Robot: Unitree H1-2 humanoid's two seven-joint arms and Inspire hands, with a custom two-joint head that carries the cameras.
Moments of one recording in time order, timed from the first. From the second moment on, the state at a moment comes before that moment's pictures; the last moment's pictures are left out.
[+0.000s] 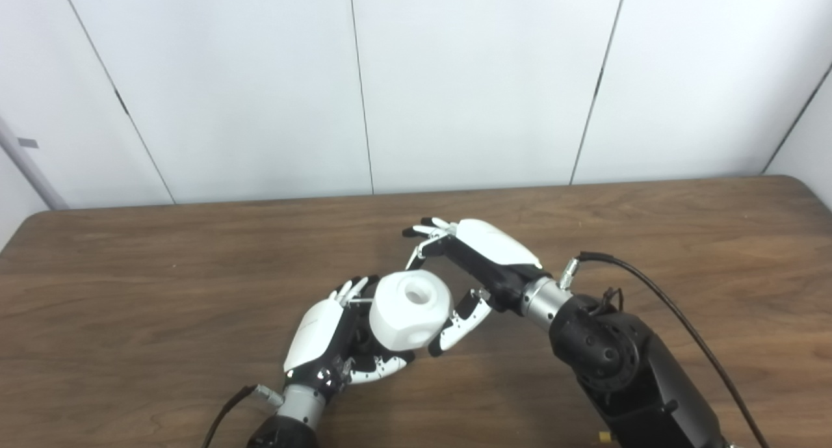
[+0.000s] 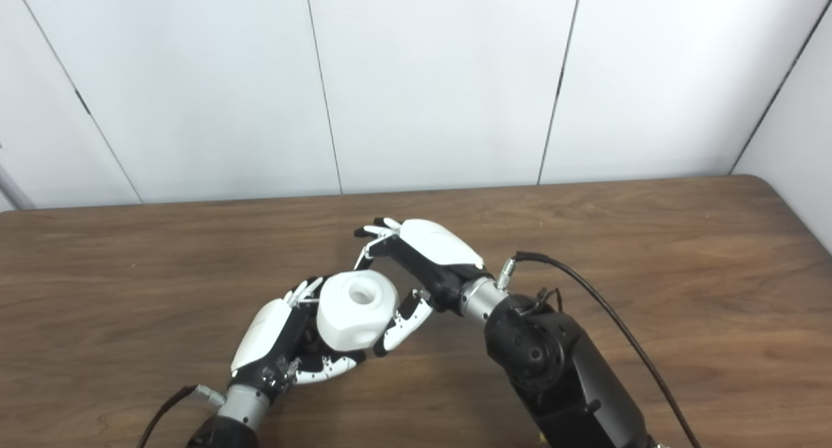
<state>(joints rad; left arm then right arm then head) -0.10 0.11 -0.25 -0.08 0.65 0.15 -0.06 -0.43 -0.23 0.39 -0.27 -0.66 0.30 0.47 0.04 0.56</state>
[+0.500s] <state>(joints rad) -0.11 0.12 -0.25 -0.09 0.65 0.16 -0.07 -0.43 -0.23 0.39 -0.24 -0.66 0.28 0.47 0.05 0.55</state>
